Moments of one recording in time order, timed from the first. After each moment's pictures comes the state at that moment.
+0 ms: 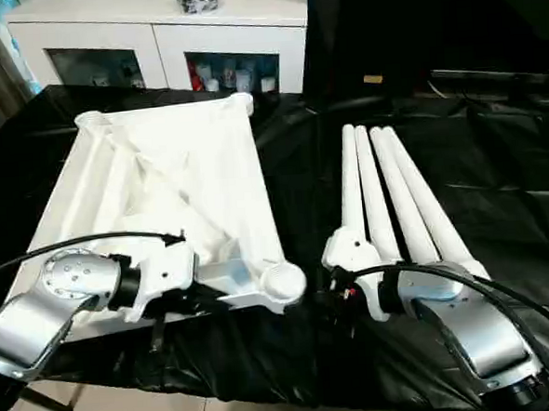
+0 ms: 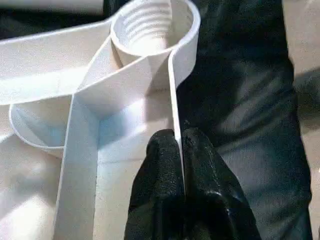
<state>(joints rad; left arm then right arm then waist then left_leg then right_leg) -0.37 0.59 -0.40 -0.07 -0.11 0.33 -1.16 -0.16 -0.61 0.22 -0.15 0.23 0.45 0.94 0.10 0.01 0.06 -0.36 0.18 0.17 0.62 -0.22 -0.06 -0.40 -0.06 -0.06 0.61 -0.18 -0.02</state>
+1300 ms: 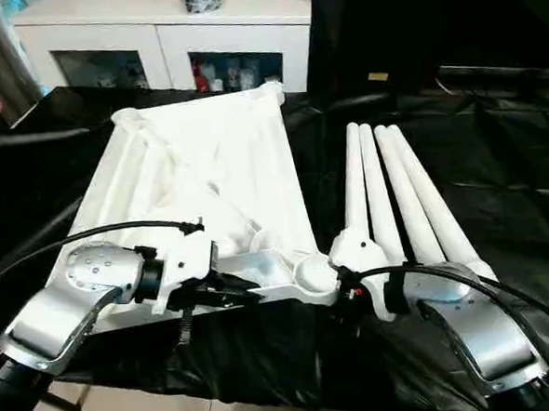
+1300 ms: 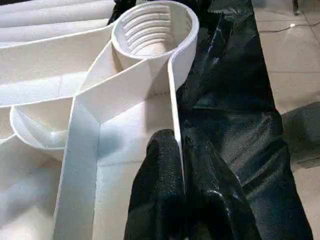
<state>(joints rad) -0.41 0.50 -0.41 -0.05 -0.14 0.27 -1.16 -0.14 -0.63 0.21 -0.15 0.22 0.43 0.92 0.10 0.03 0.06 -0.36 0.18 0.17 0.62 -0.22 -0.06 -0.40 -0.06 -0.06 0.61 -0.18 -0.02</state>
